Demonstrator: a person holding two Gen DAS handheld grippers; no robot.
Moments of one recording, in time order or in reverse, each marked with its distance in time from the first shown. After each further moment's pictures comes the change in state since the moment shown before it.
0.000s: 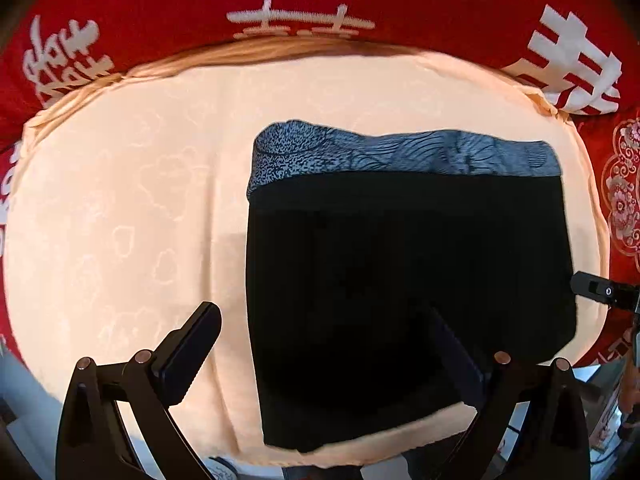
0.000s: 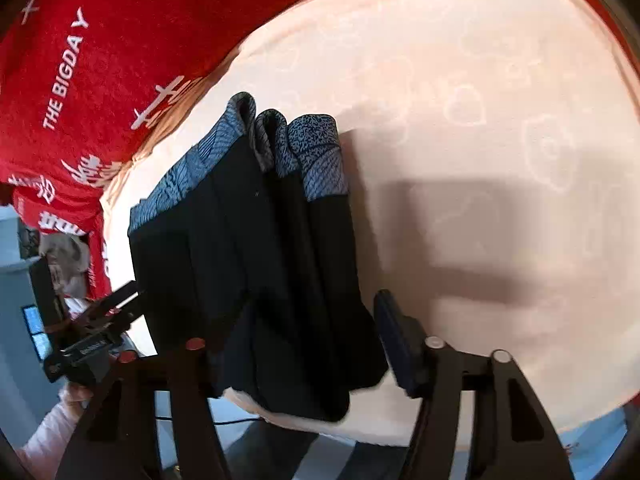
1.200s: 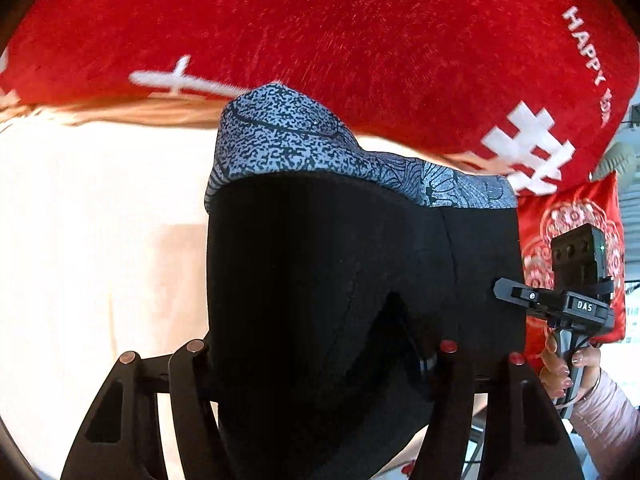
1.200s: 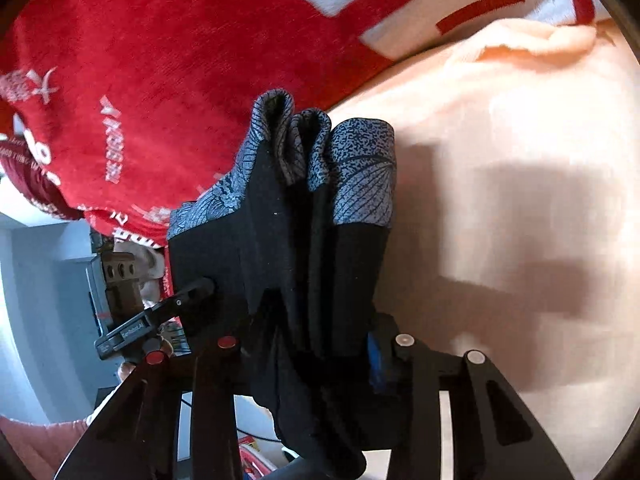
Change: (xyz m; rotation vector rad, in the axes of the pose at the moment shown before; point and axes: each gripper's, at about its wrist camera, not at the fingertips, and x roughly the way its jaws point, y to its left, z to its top) left arm 0.020 0.012 0.095 -0.070 -0.030 -0.386; right arm -0.012 -0.012 0.108 -0.050 -0.002 0.344
